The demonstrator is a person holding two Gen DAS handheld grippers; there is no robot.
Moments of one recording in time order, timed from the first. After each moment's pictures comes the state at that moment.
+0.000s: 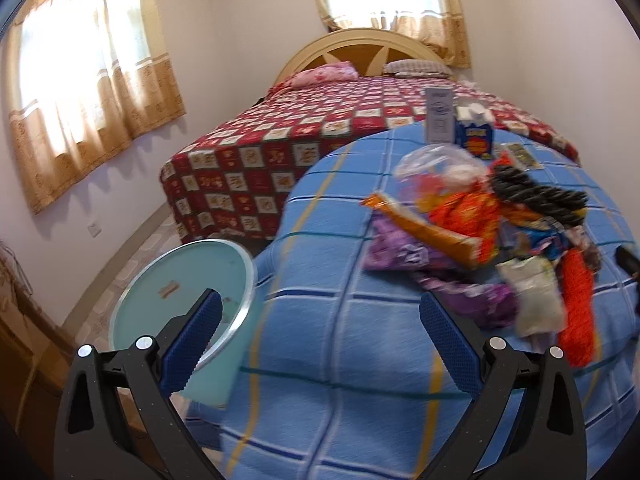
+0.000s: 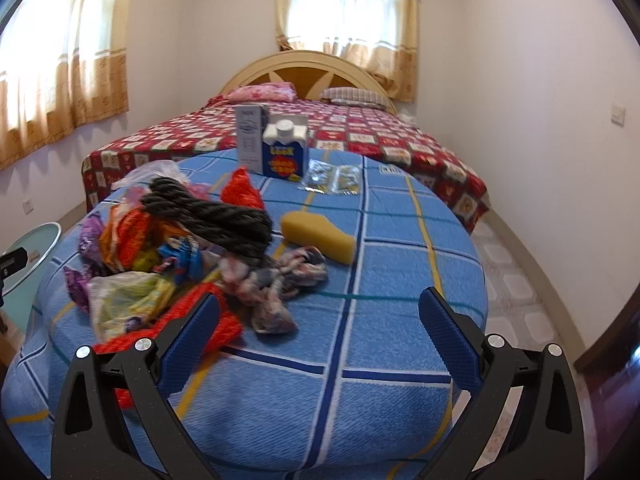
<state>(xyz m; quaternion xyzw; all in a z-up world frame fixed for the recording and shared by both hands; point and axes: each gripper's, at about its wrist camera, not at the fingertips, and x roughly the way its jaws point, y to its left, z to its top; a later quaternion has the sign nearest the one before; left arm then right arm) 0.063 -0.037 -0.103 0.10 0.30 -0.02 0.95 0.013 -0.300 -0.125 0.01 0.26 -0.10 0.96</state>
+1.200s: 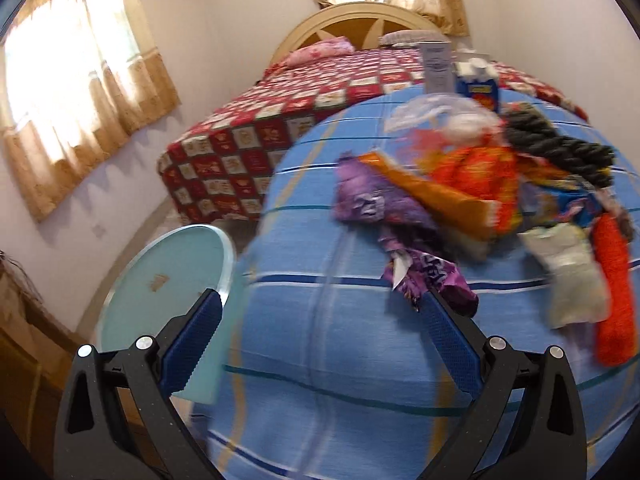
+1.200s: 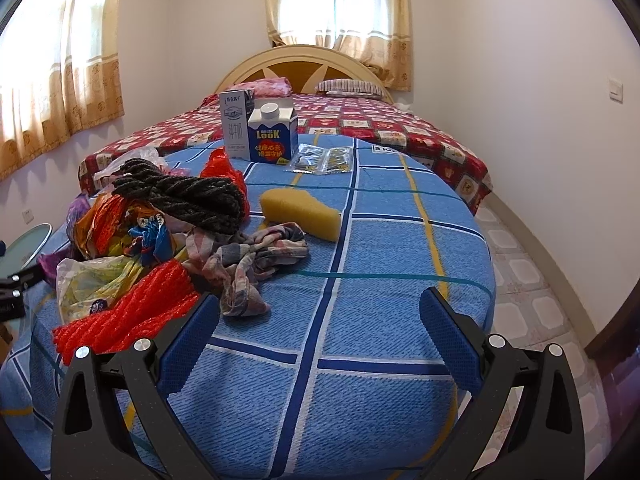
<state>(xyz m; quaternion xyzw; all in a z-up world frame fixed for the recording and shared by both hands) 0.096 -0.047 -0.131 0.14 0.34 0.01 0.93 0.018 -0.318 -0.149 0.03 0.27 -0.10 0.96</state>
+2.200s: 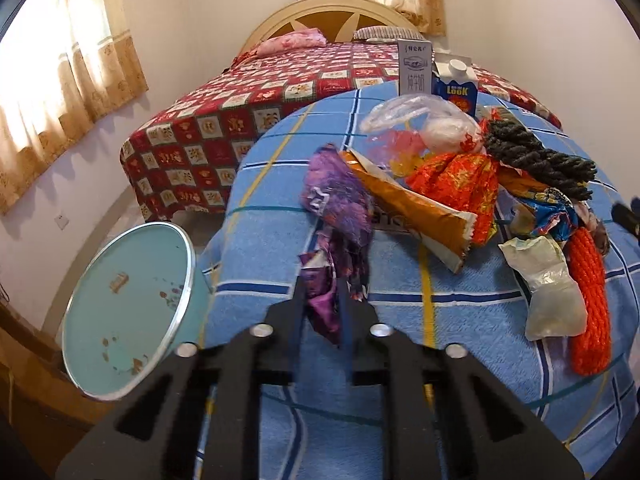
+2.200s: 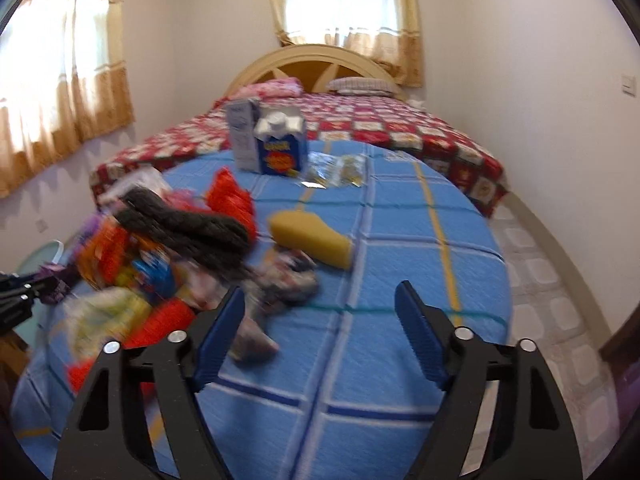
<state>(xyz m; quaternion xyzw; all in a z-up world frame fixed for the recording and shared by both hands) 0.111 -0.047 -0.132 0.10 0.37 -0.07 0.92 0.042 -0.325 -0.132 0.05 0.26 -0.06 0.96</state>
